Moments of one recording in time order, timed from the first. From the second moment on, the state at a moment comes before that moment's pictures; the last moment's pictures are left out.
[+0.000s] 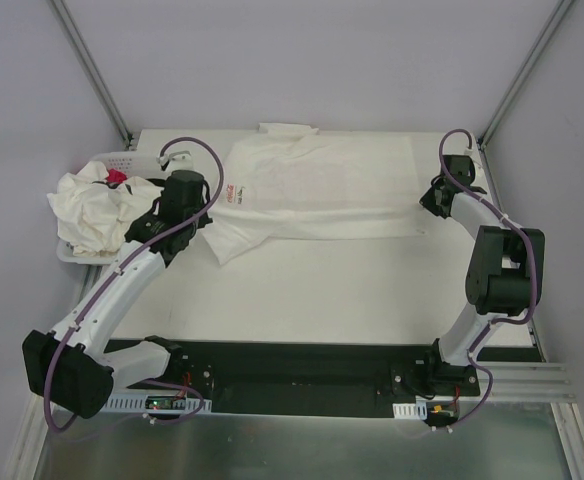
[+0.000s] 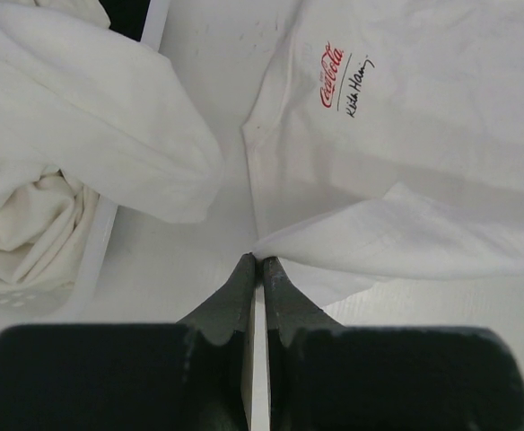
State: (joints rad) left arm -0.37 1.13 1.04 -0.56 -0.44 -0.40; right arm -0.04 1.77 1.20 -0.29 0.15 0.60
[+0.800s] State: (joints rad) left arm -0.34 1.16 1.02 -0.58 -0.45 -0.38; right arm -0.05 1.77 1.20 -0.29 0.15 0.60
